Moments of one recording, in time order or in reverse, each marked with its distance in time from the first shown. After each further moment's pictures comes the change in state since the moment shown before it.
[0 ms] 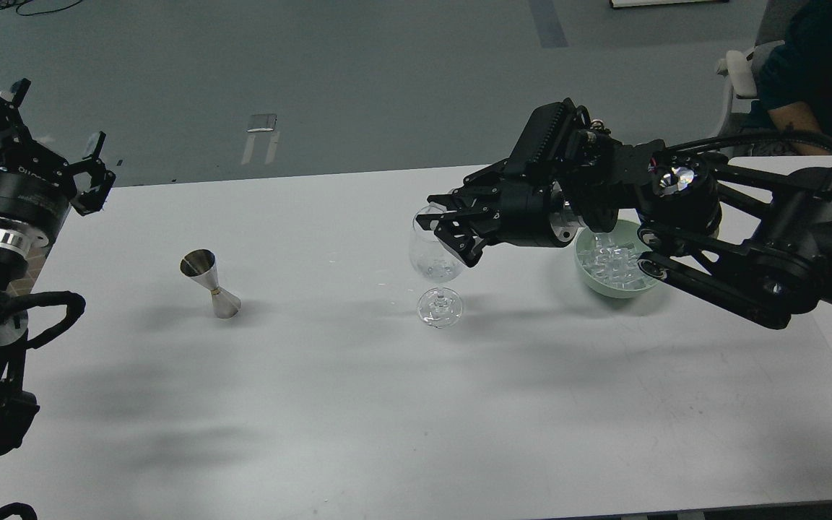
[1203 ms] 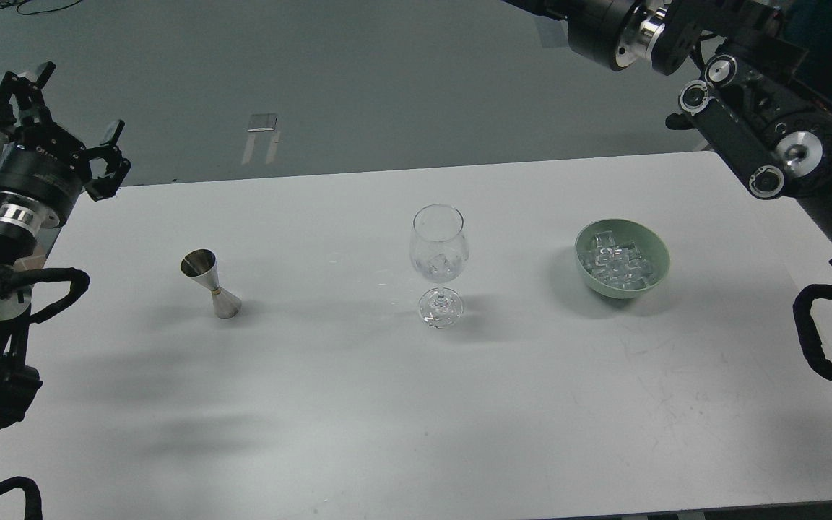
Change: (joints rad) left arm -0.111 0.007 0.071 0.020 0.007 0.004 0.114; right arm 0.042 0.206 0.644 -0.558 0.428 -0.020 -0.004
